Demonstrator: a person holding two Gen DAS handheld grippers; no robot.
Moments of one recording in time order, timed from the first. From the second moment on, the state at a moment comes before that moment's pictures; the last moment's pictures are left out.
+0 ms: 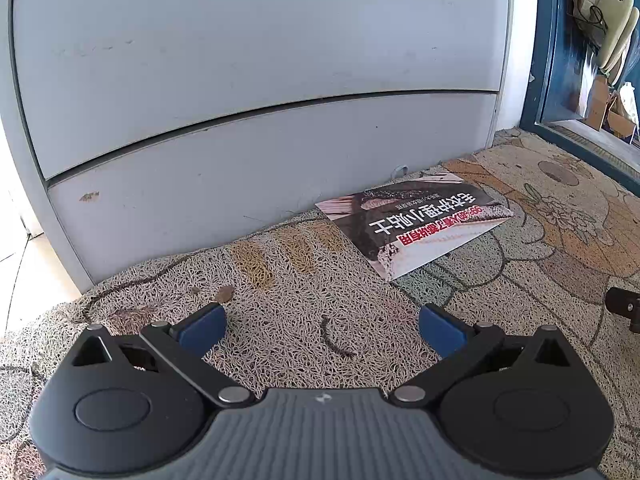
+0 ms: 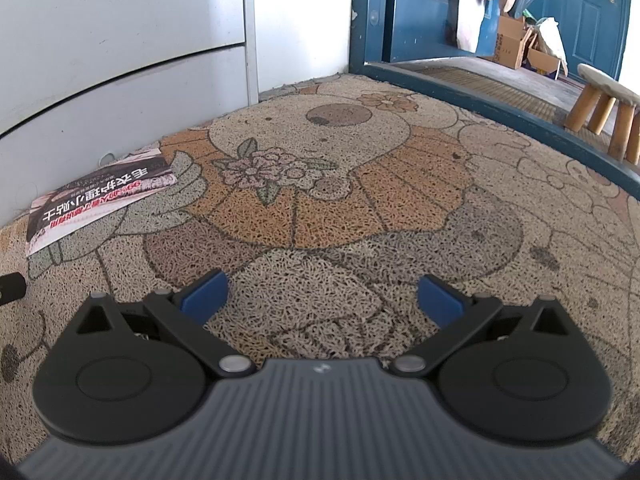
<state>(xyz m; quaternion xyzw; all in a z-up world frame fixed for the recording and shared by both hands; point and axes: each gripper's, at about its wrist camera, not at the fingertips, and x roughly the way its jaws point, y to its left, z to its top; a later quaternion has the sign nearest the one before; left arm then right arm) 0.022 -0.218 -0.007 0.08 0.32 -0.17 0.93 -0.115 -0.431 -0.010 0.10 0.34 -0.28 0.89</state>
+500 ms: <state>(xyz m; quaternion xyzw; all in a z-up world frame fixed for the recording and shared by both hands) 0.021 -0.217 -0.007 0.08 0.32 -0.17 0.93 -0.115 -0.431 -0.010 0.10 0.34 -0.28 0.89</state>
